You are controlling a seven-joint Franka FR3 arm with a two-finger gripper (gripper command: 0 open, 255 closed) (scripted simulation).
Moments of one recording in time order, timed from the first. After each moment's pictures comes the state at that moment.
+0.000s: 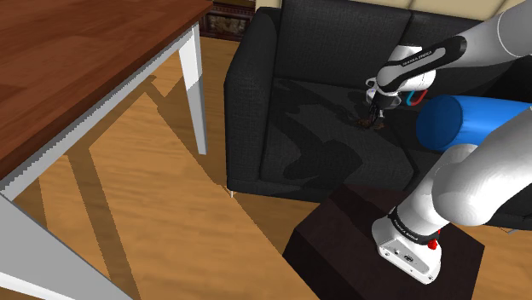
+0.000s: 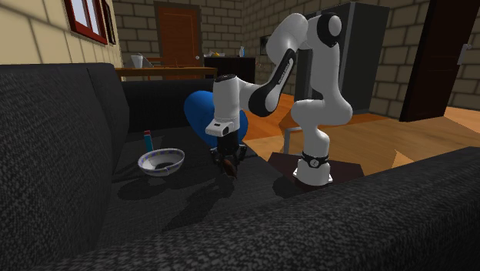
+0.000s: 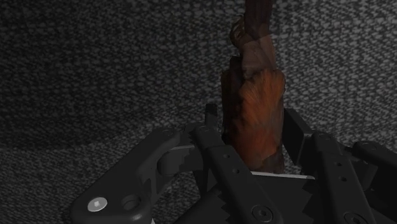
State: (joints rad) arm 0.15 -0.16 -0.90 -2.50 -0.24 2.34 -1.19
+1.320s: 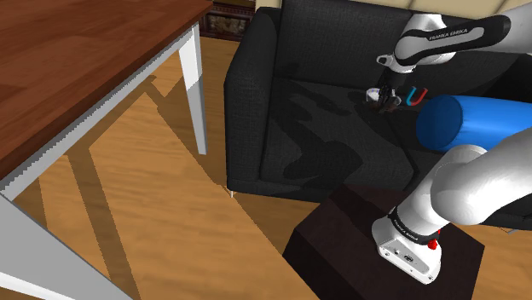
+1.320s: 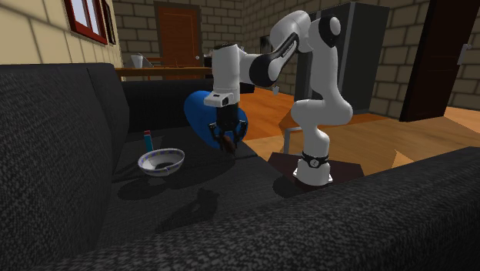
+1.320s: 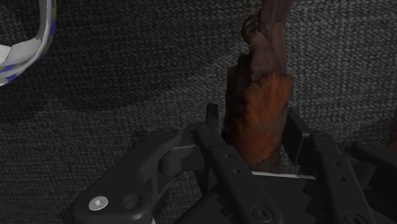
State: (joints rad) arm 0.10 -0.36 -0.79 -2.38 -0.33 2.05 -1.11
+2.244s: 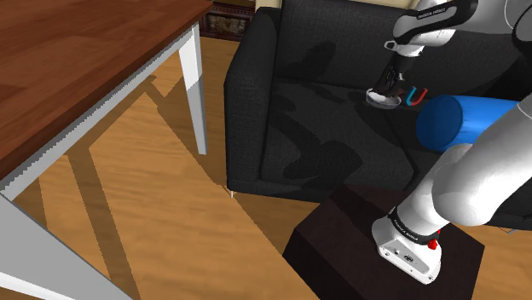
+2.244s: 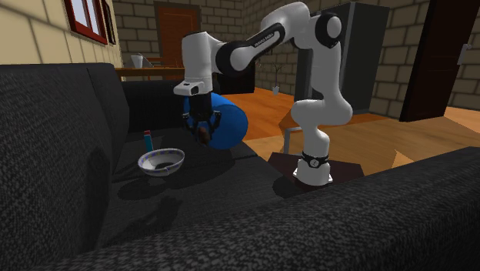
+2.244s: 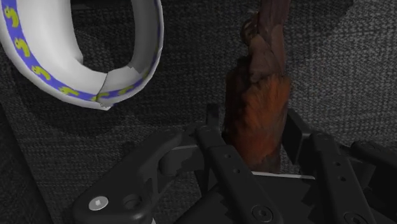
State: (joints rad) arm 0.16 -0.07 -0.97 -2.07 -0.11 1.99 -1.37
